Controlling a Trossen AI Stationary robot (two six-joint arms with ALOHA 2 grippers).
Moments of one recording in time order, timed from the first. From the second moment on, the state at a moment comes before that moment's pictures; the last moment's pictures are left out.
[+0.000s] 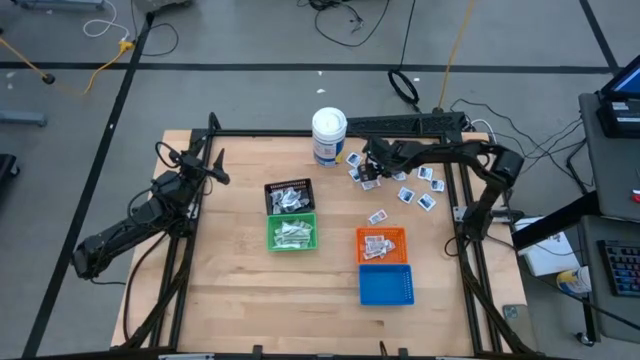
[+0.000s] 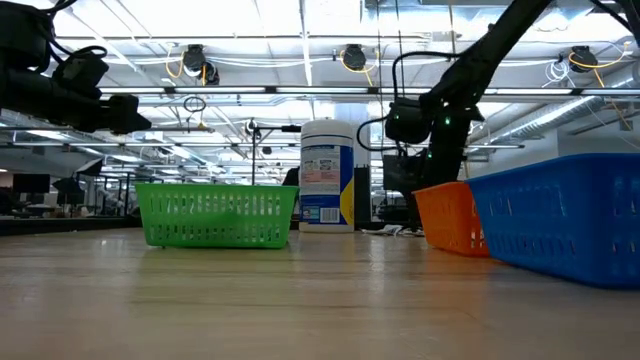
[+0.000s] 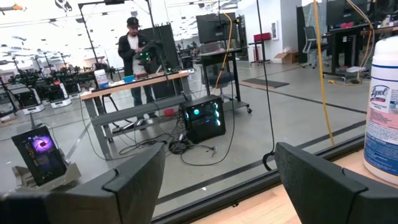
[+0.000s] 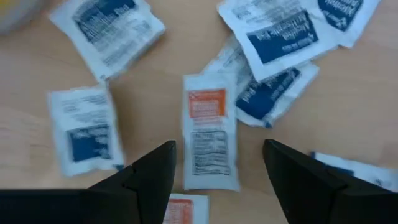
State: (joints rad) left arm 0.60 0.02 0.02 0.07 -0.59 0.21; right arm -0.57 1.74 0.94 -0.43 0.15 0.69
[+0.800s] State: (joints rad) left arm 0.60 0.02 0.02 0.07 -0.59 0.21; right arm -0.57 1.71 0.94 -0.47 0.08 0.67
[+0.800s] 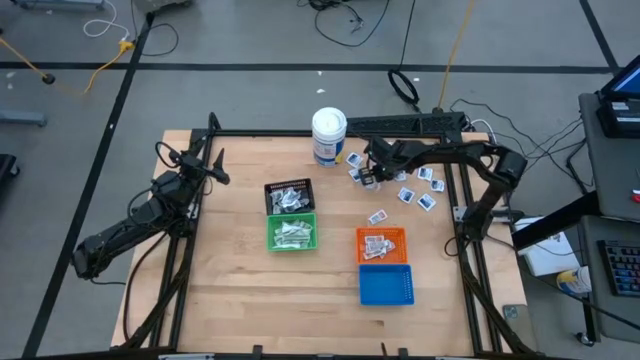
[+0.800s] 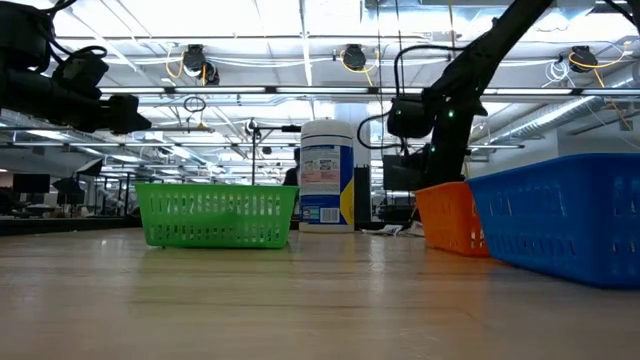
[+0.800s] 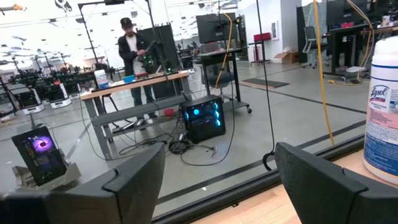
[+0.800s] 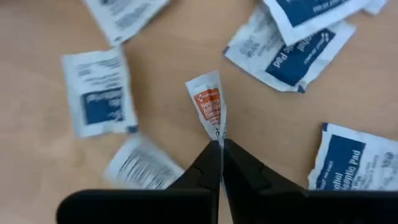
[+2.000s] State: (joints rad) left arm 0.59 0.02 0.02 0.07 -0.59 0.21; right arm -0.26 1.33 0.96 -0.87 0.10 0.55
